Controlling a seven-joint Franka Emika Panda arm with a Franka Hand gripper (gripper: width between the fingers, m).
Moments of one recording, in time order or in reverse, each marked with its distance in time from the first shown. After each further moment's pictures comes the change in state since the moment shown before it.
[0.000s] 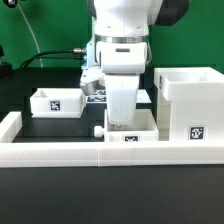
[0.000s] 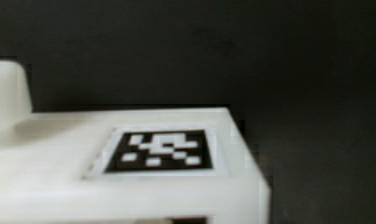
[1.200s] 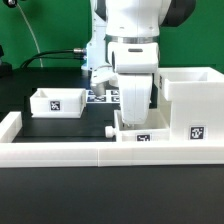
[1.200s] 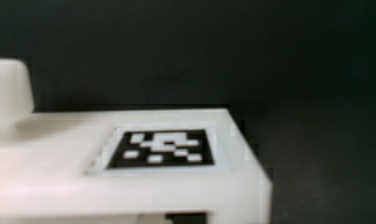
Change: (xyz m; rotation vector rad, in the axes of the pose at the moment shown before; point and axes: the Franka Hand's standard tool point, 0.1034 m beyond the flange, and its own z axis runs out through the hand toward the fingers) arm 0.014 -0.002 0.001 -0.012 -0.011 -0.043
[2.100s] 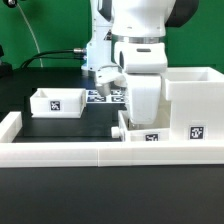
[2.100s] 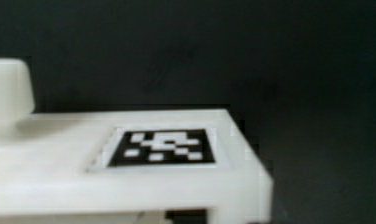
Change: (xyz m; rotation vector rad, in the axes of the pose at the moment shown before) arm 0.011 0.002 0.000 -0.002 -0.014 -0.046
